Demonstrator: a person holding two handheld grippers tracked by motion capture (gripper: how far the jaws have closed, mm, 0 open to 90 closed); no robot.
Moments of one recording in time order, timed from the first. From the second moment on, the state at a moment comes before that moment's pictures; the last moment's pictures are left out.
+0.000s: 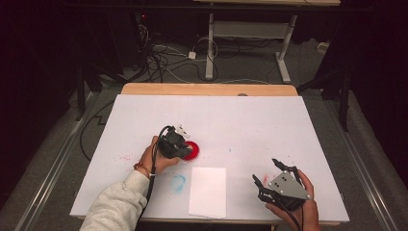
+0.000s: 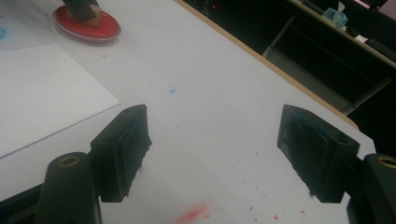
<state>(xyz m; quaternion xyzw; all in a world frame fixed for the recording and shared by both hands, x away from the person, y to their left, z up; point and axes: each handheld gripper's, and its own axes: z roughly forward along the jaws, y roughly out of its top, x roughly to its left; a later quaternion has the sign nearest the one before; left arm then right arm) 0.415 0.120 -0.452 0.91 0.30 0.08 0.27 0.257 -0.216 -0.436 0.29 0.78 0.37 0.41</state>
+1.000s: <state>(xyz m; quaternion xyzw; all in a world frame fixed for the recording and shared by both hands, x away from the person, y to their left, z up) 0.412 0.123 -0.453 0.90 0.30 0.08 0.29 0.264 -0.213 -0.438 0.29 0.78 0.37 0.41</state>
